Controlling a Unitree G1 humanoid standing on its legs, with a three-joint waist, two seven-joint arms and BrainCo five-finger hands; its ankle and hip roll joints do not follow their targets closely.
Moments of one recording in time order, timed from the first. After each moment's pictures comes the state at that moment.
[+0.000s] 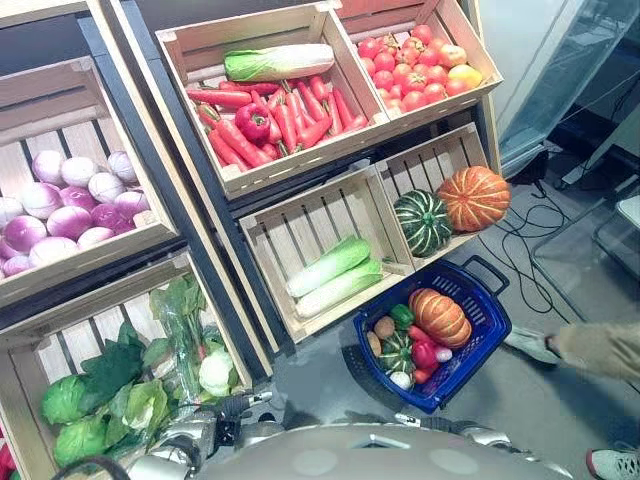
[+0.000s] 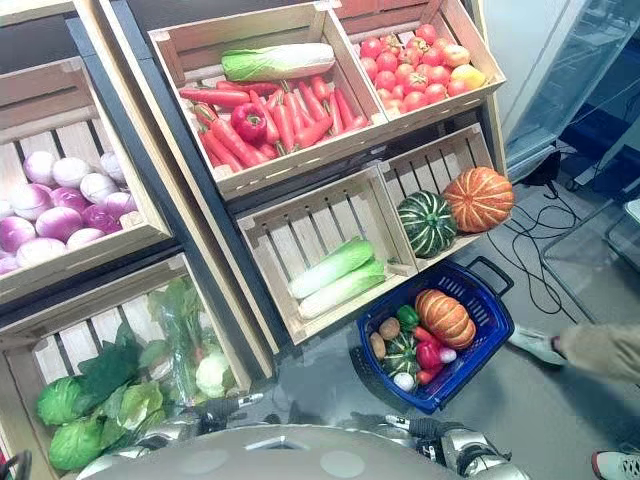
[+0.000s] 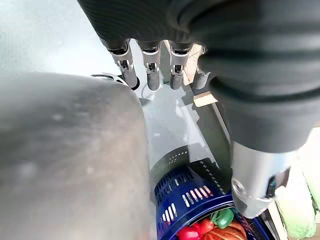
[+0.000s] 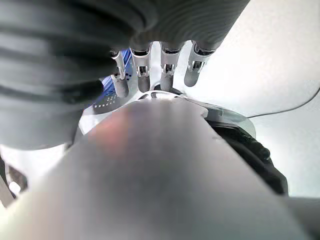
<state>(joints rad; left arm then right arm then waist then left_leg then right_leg) -0.03 0.24 -0.20 1.20 -0.28 0.11 -0.25 0.00 -0.24 0.25 1.22 0.18 0.23 0.25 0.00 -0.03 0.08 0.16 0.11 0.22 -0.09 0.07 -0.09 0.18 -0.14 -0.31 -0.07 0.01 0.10</state>
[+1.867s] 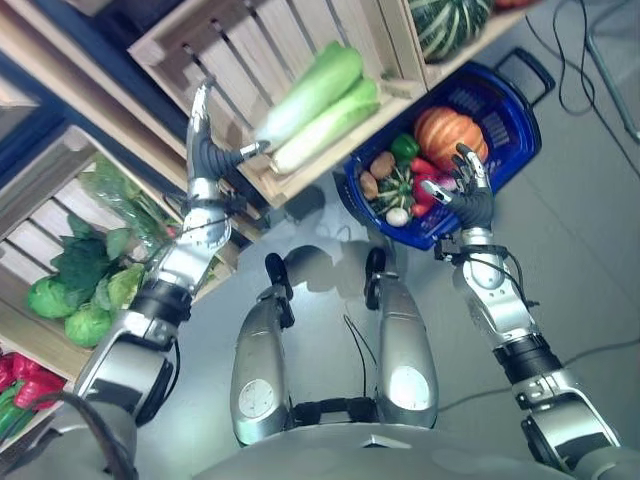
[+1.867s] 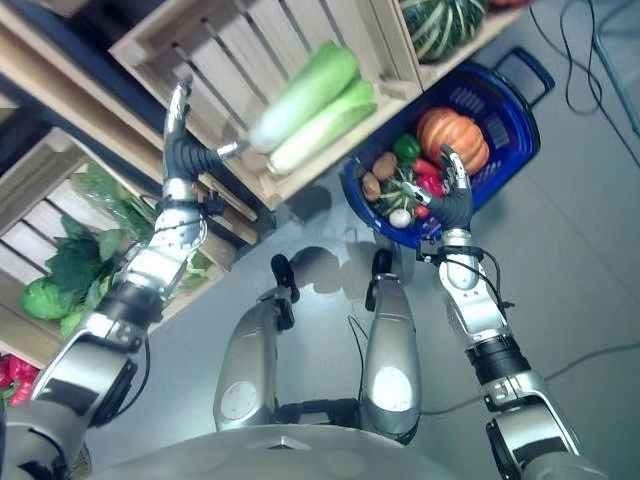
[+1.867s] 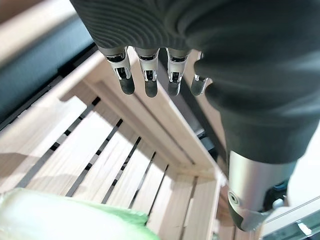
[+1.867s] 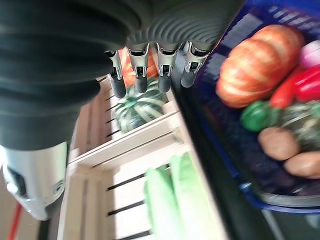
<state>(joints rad) -0.63 0.50 -0.33 0.47 0.02 -0.26 0.61 -0.29 -0.47 0.26 0.23 0.31 -0.25 -0.37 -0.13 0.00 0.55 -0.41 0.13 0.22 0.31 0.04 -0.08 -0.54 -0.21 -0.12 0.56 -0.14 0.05</state>
